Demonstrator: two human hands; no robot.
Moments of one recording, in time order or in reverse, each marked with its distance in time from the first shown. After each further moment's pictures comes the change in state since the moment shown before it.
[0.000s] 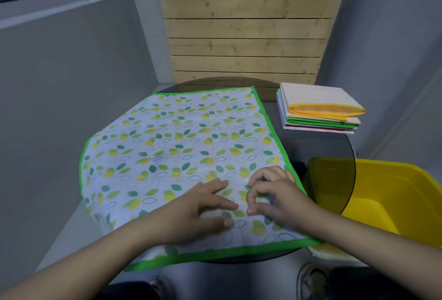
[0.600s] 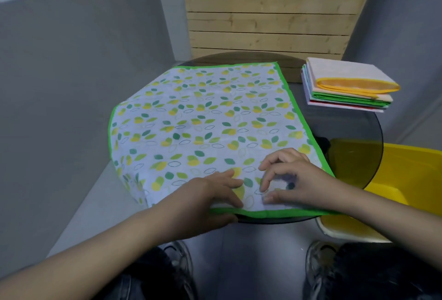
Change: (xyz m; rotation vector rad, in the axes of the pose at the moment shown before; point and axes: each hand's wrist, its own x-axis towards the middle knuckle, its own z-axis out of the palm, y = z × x) left_hand -0.045 -0.014 0.026 0.194 0.168 0.152; right_hand -0.010 -0.016 -0.001 0.097 -0.181 -0.094
